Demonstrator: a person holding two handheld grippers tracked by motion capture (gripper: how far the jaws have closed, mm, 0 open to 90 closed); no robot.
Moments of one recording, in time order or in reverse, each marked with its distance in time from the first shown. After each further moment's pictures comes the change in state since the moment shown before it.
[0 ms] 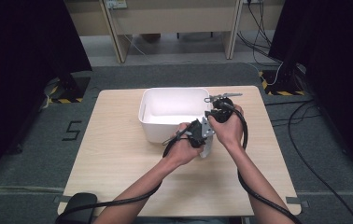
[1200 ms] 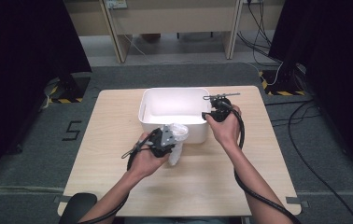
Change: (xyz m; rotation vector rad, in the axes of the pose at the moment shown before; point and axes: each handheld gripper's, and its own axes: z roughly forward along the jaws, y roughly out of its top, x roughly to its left) left arm 0.029 -0.089 -0.084 0.026 0.046 -0.123; right arm 0.001 0.001 0.013 0.045 0.005 0.062
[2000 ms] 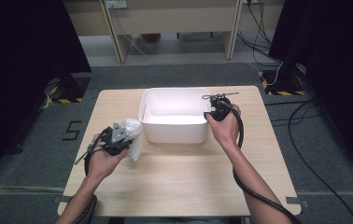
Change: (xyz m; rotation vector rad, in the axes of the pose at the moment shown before) left arm 0.074 -0.074 -0.062 0.042 0.189 -0.178; right arm 0.000 0.002 0.002 0.018 -0.035 0.004
